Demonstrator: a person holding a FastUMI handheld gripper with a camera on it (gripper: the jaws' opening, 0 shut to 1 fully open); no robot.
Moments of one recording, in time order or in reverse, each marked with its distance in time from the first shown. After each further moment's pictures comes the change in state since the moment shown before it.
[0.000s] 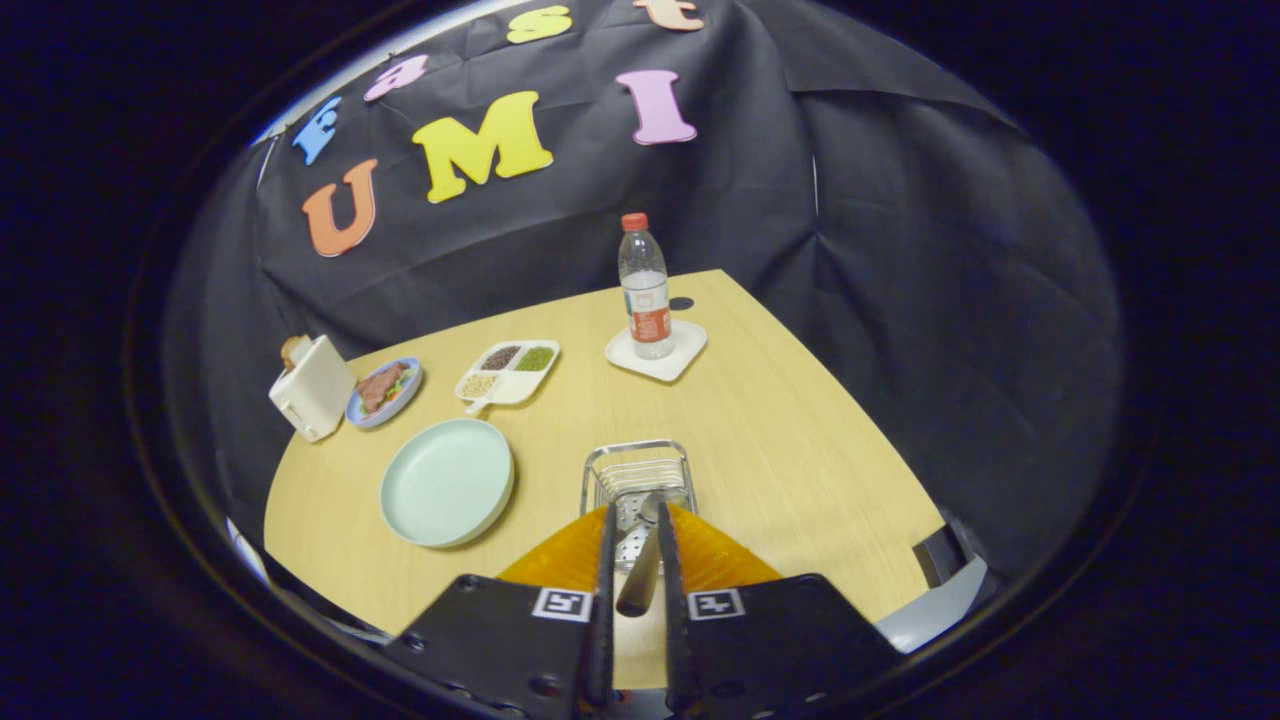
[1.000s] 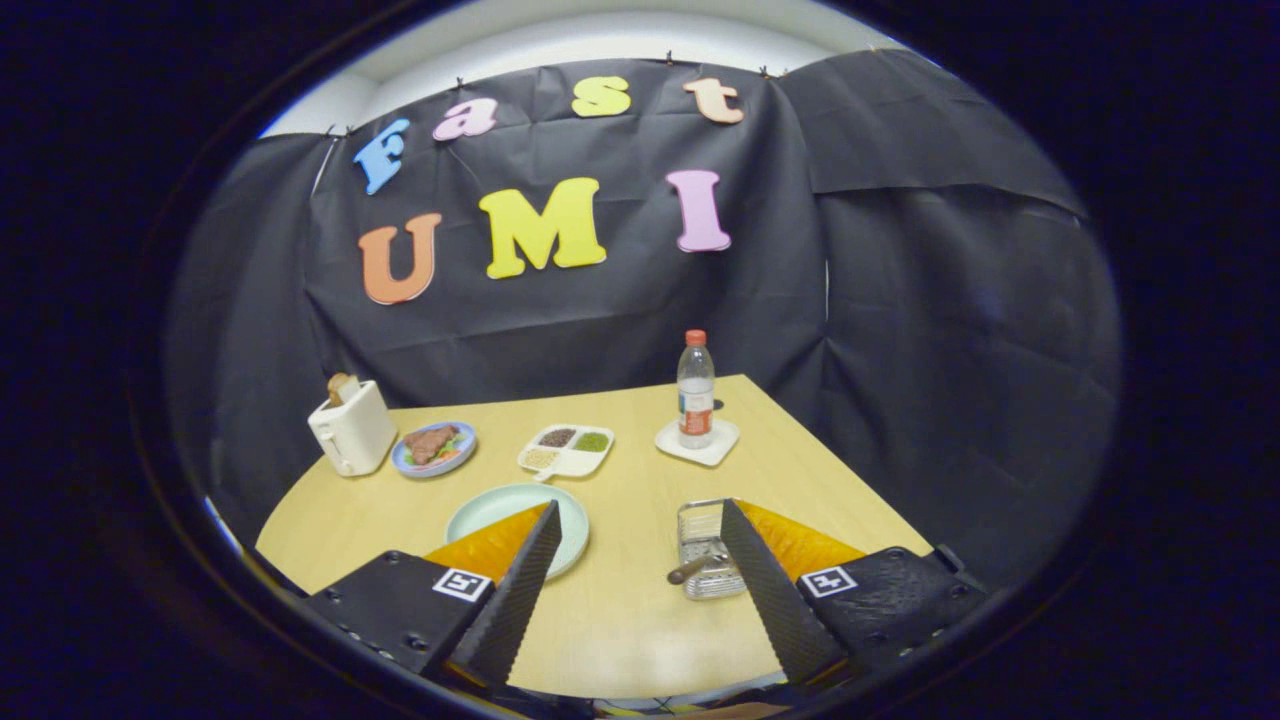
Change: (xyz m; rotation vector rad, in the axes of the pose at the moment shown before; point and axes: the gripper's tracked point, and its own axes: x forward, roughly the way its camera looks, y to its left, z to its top) arm -0.083 0.094 0.020 -0.094 -0.322 0.004
